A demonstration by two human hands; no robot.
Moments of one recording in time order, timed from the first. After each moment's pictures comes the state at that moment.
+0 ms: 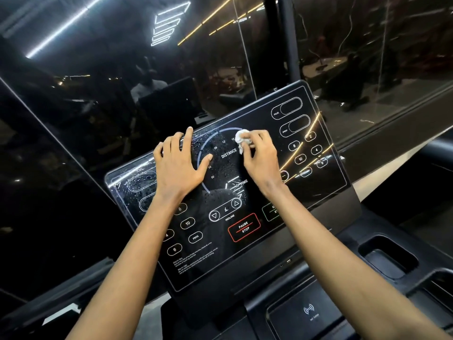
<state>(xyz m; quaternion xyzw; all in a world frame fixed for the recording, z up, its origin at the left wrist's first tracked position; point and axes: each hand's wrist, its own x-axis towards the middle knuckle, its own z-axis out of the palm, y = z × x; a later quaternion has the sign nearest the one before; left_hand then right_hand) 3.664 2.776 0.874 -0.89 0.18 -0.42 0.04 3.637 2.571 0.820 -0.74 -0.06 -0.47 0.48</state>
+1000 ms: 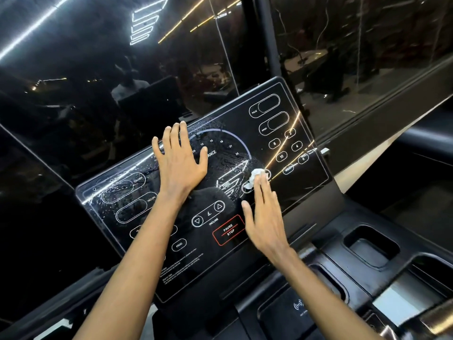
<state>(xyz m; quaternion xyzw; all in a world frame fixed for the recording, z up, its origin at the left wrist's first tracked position) 3.670 2.717 0.869 -0.90 0.18 -0.39 0.01 3.559 2.577 0.703 -0.85 0.07 -0.33 0.42</state>
